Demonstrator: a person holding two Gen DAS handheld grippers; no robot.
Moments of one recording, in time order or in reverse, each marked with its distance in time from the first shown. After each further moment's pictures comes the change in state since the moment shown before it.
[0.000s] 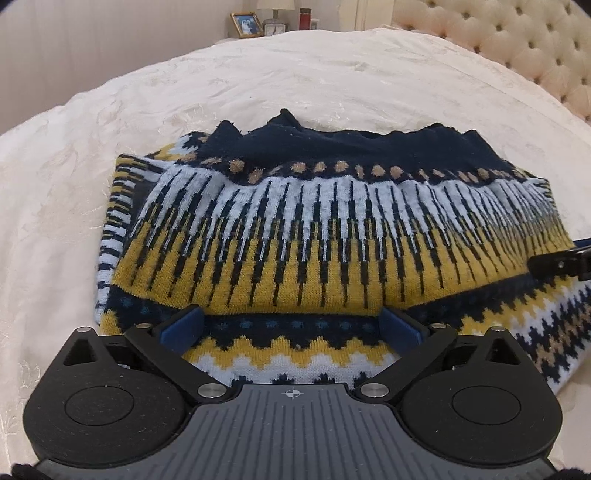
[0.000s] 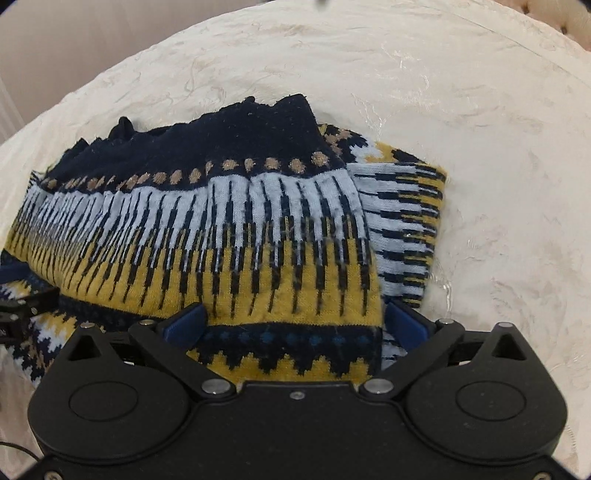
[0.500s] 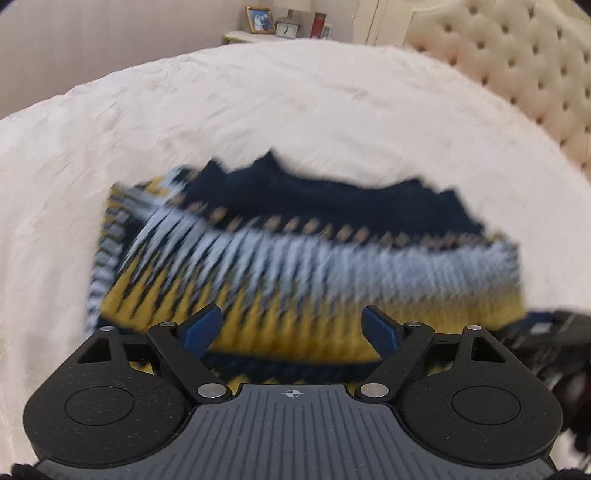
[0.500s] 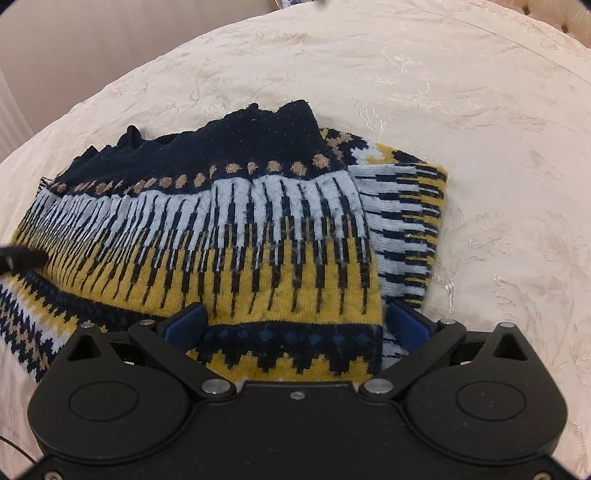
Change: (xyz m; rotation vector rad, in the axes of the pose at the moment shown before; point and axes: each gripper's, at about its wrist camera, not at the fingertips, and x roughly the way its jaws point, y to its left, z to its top) left arm -0.027 -0.010 0.057 -0.129 0.025 -0.095; right arm -0.003 -0.001 -0.004 -0.008 -0.021 0.024
